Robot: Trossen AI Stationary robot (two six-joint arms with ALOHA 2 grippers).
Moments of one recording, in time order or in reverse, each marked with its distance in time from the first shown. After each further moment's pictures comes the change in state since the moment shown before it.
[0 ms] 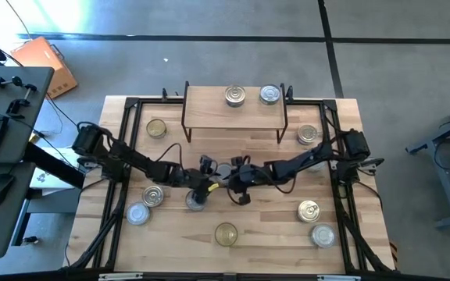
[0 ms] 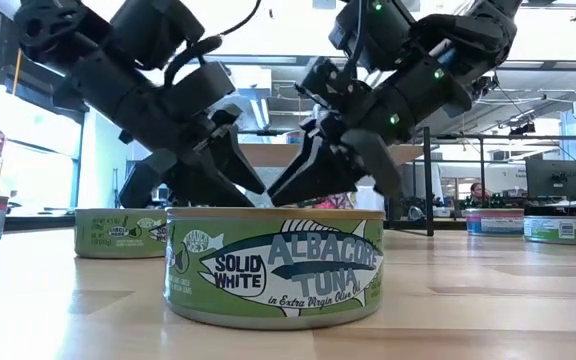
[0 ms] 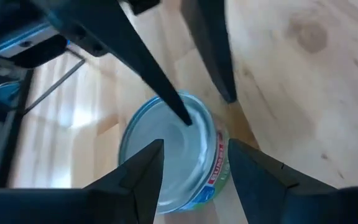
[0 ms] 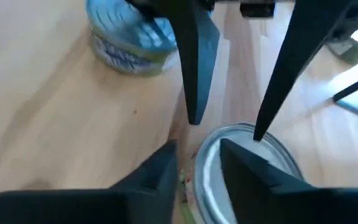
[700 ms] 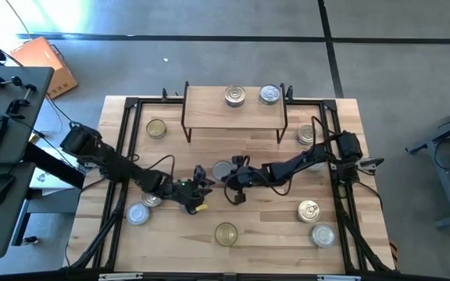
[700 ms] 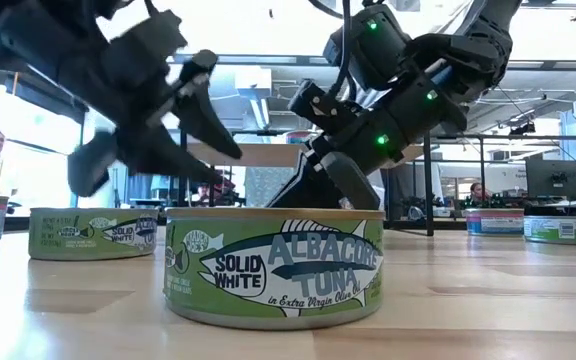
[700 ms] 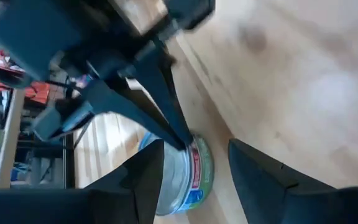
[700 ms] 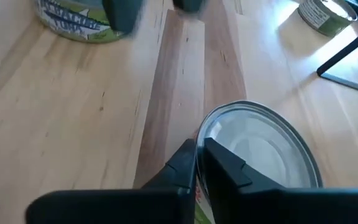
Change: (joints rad) left arm -0.169 -0.106 -0.003 -0.100 -0.192 0.205; right arm -0.002 0.070 0.003 0.074 0.095 0.111
